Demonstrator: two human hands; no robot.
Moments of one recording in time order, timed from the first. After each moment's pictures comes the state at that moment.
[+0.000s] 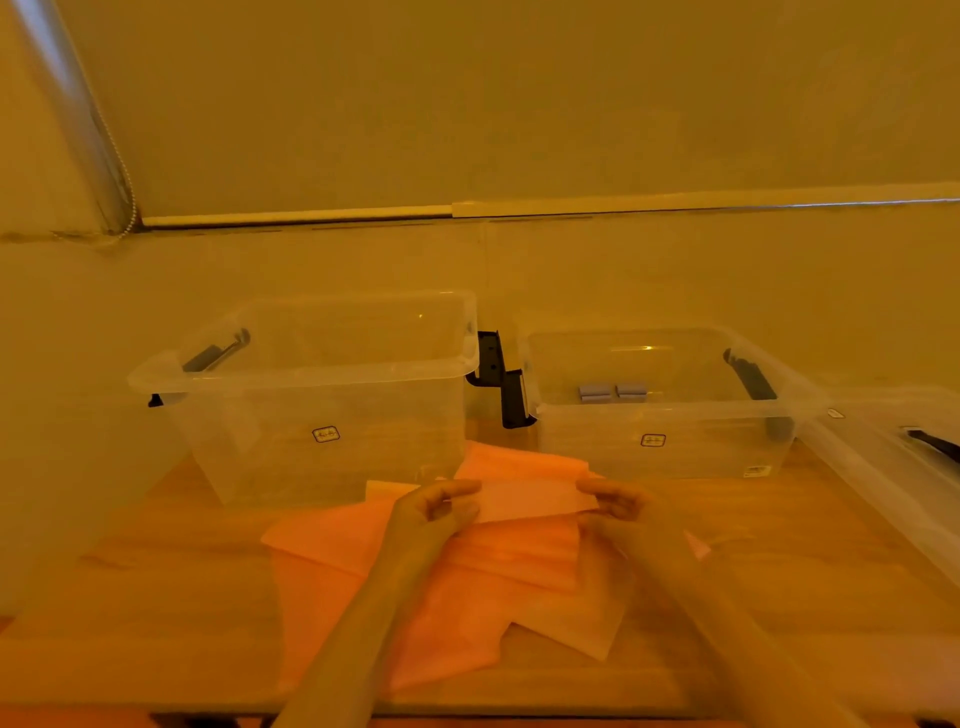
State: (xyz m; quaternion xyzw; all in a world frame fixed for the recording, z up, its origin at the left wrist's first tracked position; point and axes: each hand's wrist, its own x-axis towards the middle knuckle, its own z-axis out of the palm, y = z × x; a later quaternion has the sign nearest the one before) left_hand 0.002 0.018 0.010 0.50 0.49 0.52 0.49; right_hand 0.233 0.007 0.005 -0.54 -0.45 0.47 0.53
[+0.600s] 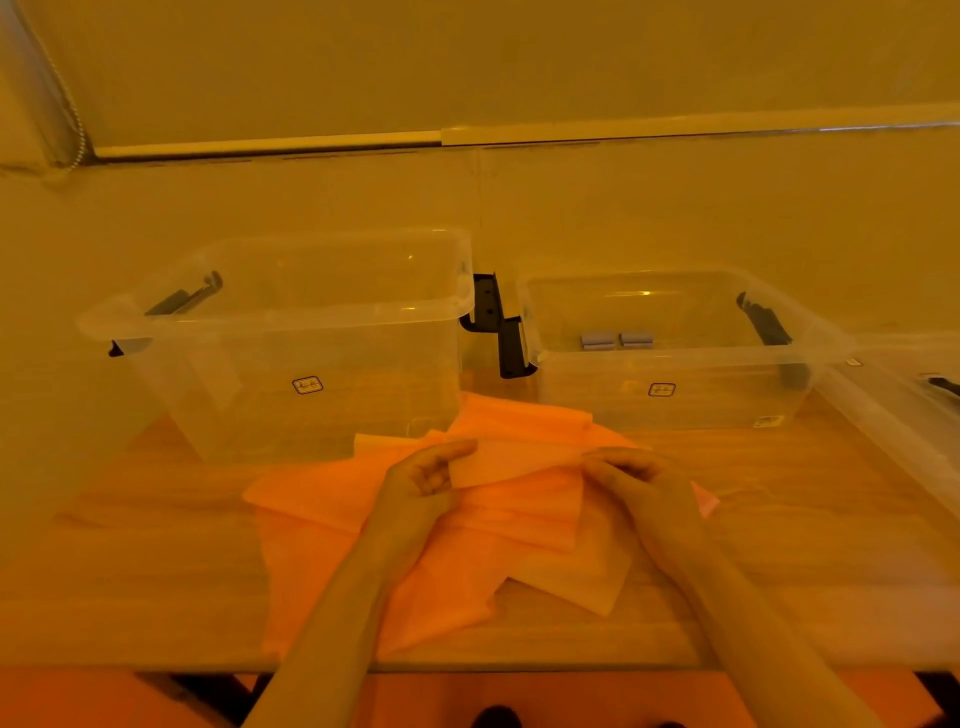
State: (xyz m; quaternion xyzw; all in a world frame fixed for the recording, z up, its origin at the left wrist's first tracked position) left_hand -0.005 0.017 -0.017 0.51 0.43 0.52 0.53; right_hand 0.240 0.004 -0.019 -0.53 -0.48 0.41 0.57
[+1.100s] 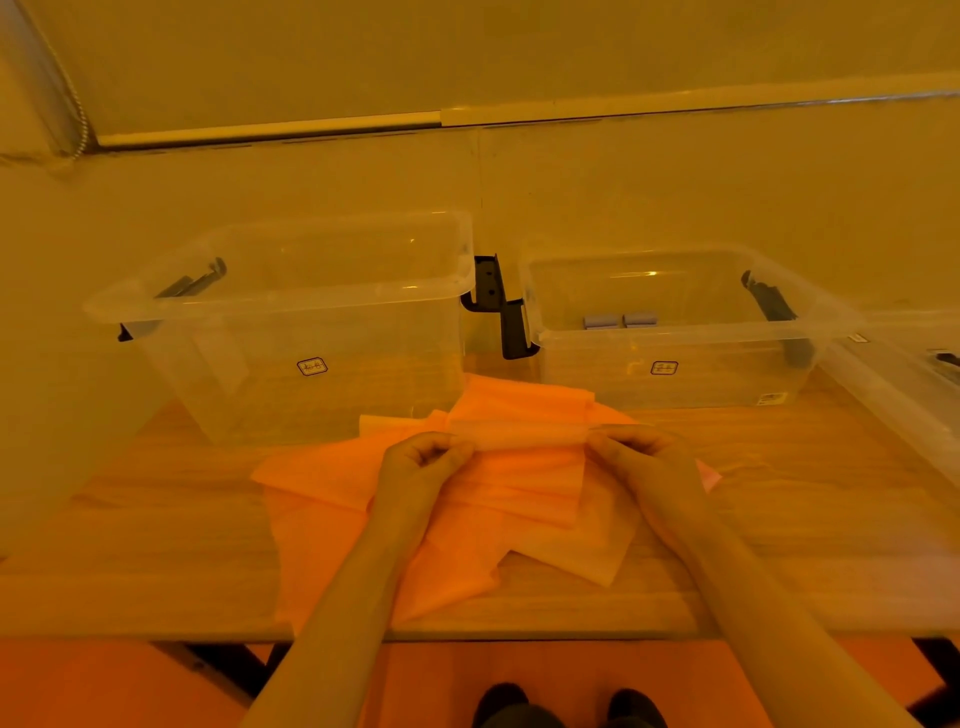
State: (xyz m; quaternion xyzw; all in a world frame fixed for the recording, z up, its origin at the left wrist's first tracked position) left_hand 0.004 0.010 -0.009 0.49 0.51 0.55 0.45; right_hand 0.239 0.004 -0.016 -0.51 -0.45 0.45 0.58
